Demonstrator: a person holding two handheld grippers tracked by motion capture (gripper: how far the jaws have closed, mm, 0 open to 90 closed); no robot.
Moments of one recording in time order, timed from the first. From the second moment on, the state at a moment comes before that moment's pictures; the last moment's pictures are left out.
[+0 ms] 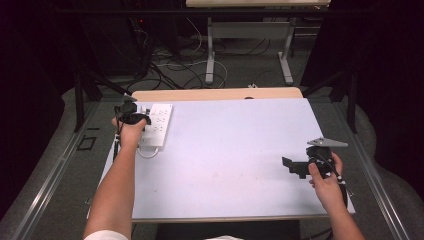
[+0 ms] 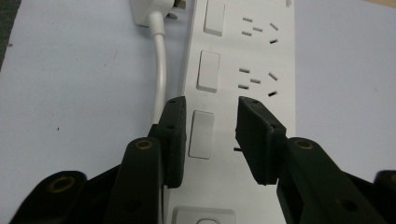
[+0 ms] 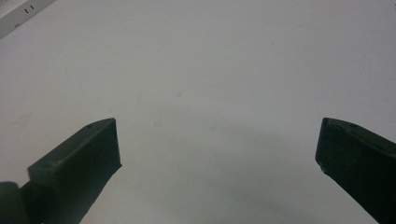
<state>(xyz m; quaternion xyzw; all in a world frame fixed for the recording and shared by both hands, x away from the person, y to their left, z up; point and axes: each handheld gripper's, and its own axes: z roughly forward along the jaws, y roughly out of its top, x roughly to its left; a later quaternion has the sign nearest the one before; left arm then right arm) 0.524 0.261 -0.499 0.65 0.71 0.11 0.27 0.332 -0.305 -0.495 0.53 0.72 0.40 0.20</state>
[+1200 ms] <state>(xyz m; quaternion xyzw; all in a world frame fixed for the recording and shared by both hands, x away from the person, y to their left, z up) 0.508 0.260 -0.479 0.69 0.62 0.17 0.32 0.332 -0.308 -0.497 0.53 0.72 0.40 0.20</state>
